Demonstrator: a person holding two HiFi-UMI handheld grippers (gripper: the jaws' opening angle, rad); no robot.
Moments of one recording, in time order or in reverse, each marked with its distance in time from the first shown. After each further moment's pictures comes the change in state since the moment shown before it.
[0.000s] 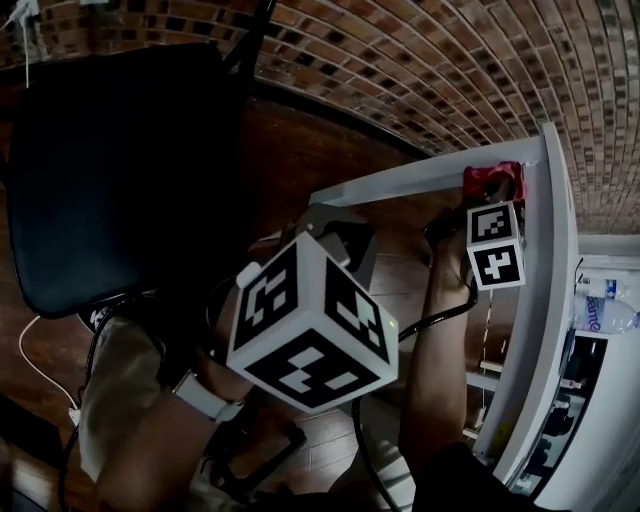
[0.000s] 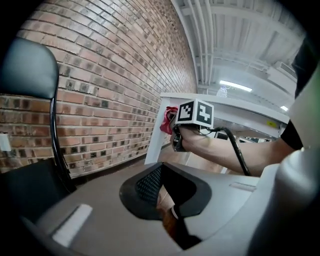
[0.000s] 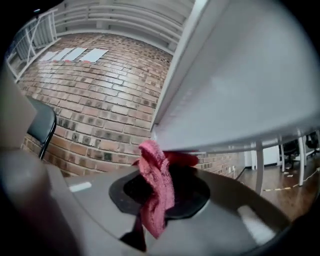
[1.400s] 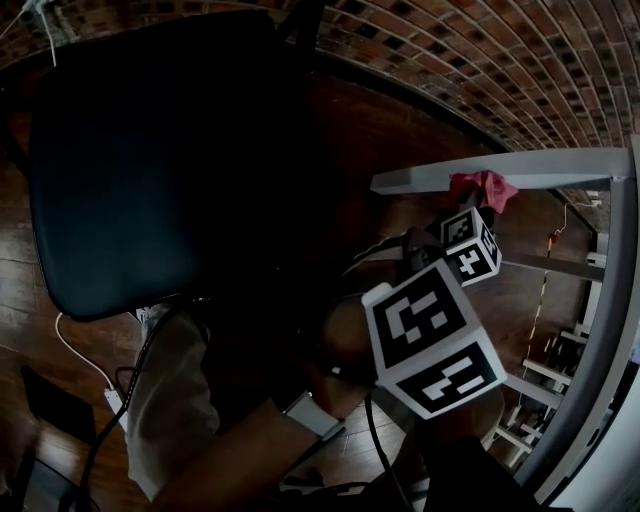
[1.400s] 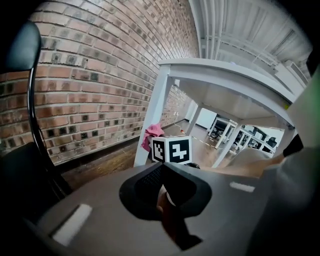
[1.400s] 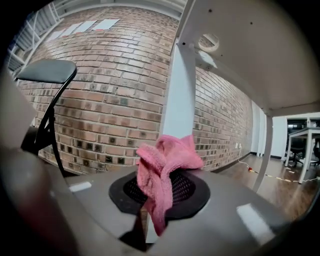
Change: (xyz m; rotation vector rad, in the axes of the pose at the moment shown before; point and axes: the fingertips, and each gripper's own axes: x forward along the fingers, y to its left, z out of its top) left arm 0.060 -0.011 -0.053 -0.022 0.218 -0.035; right arm -0.016 0.031 -0.229 -0.096 0.301 0.100
